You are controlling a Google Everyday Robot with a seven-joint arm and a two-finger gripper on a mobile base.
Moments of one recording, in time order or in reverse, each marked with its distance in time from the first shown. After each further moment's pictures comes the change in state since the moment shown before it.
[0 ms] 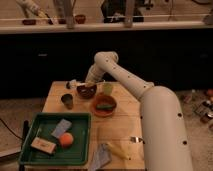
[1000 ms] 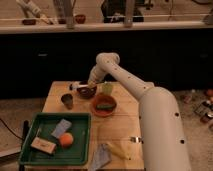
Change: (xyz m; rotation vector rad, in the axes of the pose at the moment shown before) arm 0.017 -0.001 0.005 -0.005 0.011 0.073
